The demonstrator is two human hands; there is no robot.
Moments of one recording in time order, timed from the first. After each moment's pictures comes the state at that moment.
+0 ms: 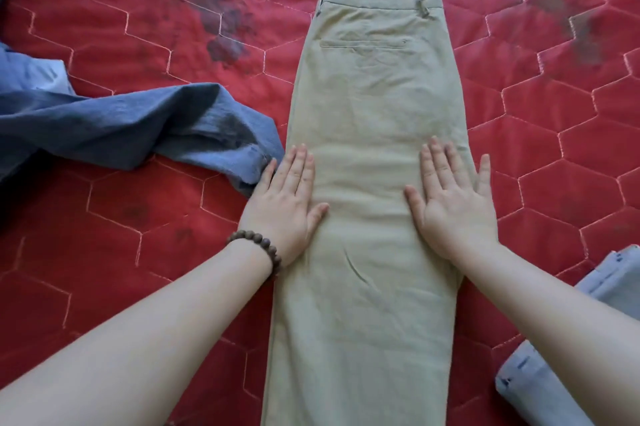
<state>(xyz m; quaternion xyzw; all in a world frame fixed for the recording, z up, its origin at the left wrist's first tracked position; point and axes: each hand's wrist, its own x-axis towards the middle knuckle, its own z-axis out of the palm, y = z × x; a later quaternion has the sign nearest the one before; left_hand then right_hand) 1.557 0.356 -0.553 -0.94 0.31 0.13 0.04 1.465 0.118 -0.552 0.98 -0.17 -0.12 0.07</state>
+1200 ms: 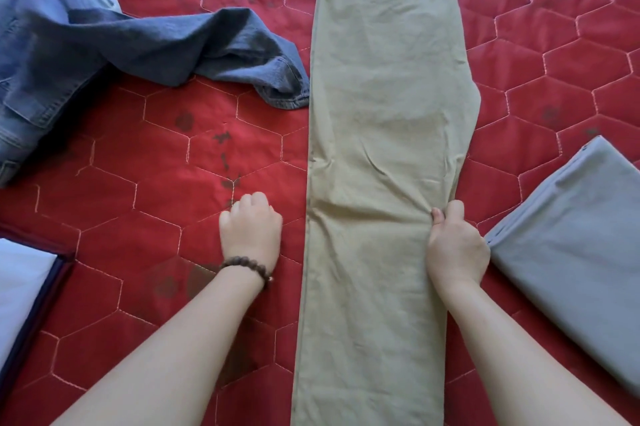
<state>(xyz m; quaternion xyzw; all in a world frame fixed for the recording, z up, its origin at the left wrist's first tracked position) 1.408 0.460 -0.533 -0.99 0.08 0.13 -0.04 1.292 0.226 -0.541 0.91 -0.40 -0.02 -0.11</state>
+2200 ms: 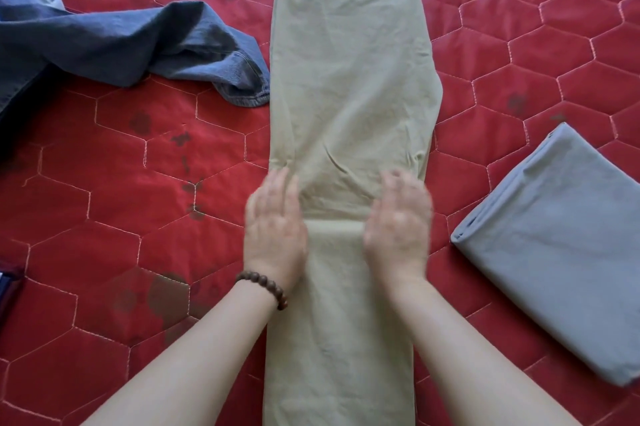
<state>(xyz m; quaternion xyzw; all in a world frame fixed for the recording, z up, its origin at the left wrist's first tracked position) 1.373 0.404 -0.541 -0.96 0.23 0.01 -0.14 1.310 0.254 -0.530 0.95 -0.25 0.14 -0.11</state>
